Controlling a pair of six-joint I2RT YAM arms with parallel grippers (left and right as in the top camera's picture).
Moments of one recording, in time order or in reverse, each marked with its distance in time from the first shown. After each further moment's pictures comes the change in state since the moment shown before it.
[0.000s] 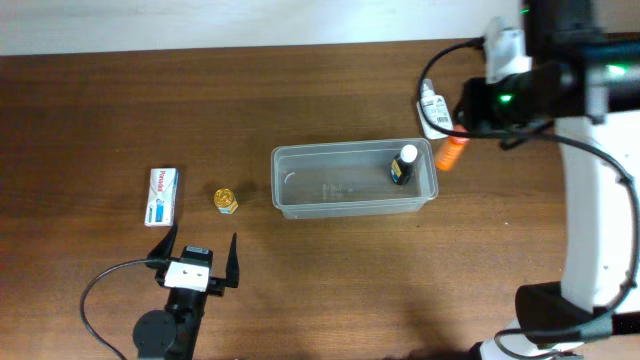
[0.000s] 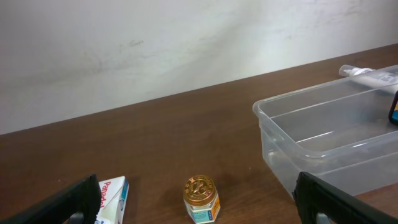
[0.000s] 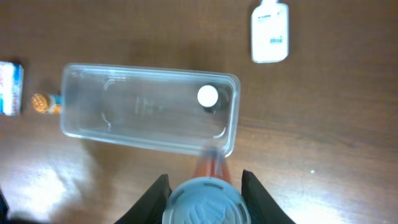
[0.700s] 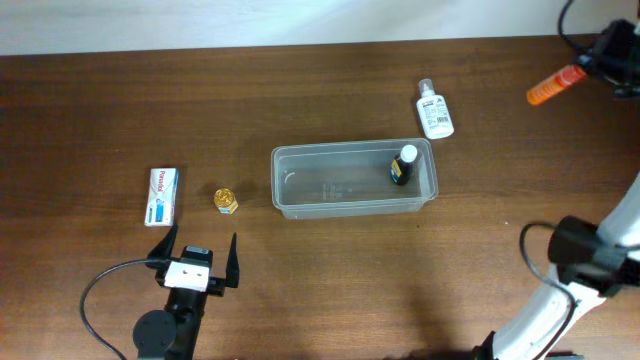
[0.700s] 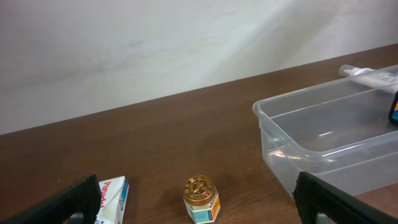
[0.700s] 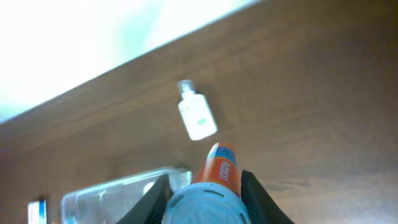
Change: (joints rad) left arm 0.000 0.000 0.000 0.000 0.000 0.000; right arm -0.494 0.323 0.580 -0.064 -0.232 0.031
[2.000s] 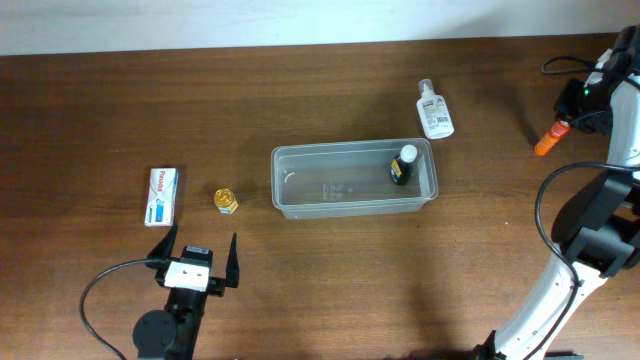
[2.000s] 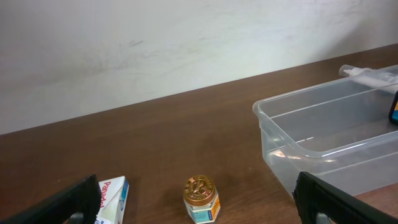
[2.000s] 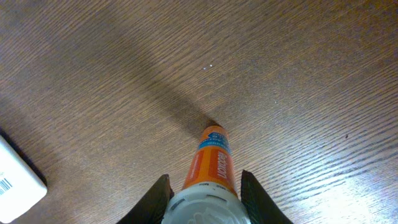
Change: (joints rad) left arm 0.000 0.000 0.000 0.000 0.000 0.000; right arm -0.064 0.181 -0.654 0.546 0.341 0.044
